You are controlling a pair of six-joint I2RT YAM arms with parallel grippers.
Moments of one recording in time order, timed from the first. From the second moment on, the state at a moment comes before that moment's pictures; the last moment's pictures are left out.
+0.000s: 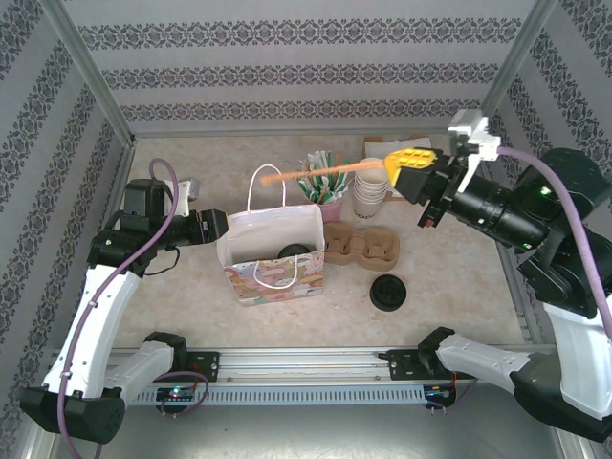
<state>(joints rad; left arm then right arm) -0.13 0.96 1.11 -0.91 0.45 -0.34 0.62 1.04 1.87 -0.85 -0.38 0.12</state>
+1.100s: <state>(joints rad) -0.13 0.95 1.11 -0.91 0.45 -0.36 0.91 1.54 1.72 -0.97 -0.28 -0.04</state>
